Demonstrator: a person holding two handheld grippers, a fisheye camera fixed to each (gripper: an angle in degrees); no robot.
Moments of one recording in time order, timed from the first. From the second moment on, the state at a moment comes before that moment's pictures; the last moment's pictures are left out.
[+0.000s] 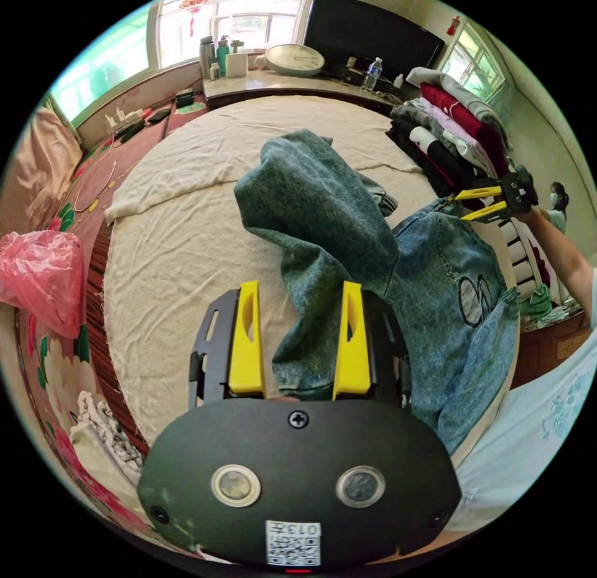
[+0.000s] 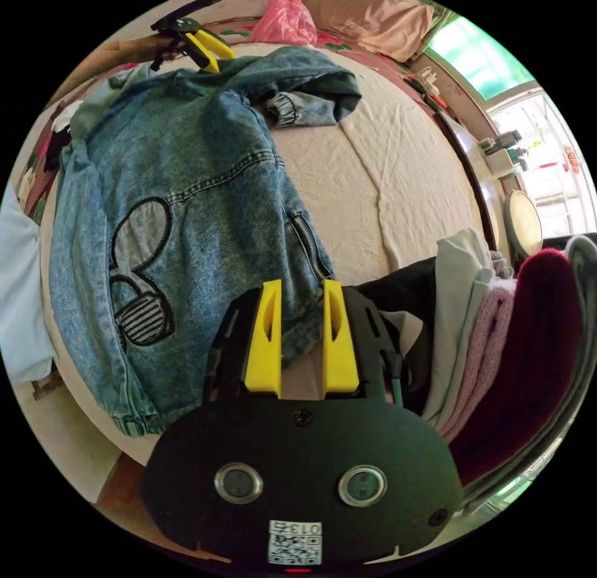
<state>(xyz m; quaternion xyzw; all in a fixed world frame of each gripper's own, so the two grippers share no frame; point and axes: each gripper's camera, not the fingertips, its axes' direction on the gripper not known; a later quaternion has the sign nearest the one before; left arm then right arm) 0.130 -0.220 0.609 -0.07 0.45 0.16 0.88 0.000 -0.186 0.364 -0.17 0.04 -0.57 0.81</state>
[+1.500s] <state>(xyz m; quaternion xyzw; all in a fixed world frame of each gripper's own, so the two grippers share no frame) 0.206 0.020 0.390 0.11 0.25 0.42 0.86 -0.014 0.073 0.247 0.01 0.24 -0.51 0.83</state>
